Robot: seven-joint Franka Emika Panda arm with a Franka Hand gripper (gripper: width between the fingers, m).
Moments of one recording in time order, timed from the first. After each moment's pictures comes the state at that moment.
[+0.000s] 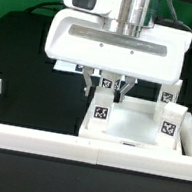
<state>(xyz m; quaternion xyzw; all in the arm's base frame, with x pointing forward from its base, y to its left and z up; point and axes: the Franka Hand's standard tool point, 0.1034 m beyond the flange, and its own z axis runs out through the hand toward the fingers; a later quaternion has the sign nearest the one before) 0.653 -0.025 0.082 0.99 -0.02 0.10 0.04</state>
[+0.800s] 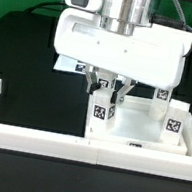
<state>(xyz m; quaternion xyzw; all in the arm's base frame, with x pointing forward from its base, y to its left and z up) 0.654 -0.023 0.083 0.93 -0.34 0.10 0.00</state>
